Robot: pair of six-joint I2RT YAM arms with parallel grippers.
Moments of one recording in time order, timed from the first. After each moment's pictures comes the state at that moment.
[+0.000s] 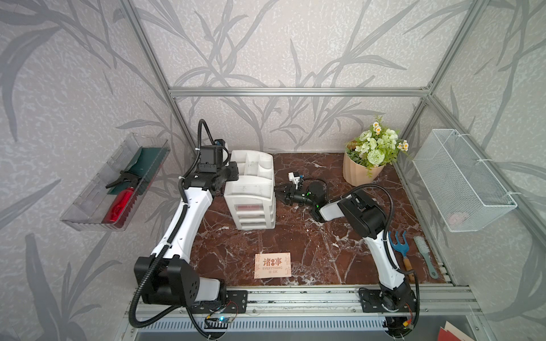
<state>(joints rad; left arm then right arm) -0.06 1.39 1.34 -0.62 0.01 -0.13 0.62 2.33 1.23 1.21 -0.72 1.48</state>
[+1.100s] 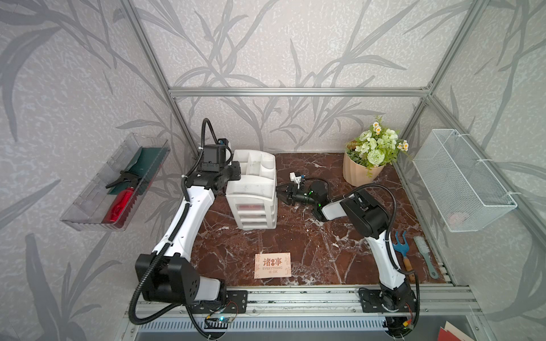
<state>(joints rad) -0.09 1.40 1.35 -0.62 -0.01 -0.11 0.60 2.30 1.21 1.18 -0.77 1.50</state>
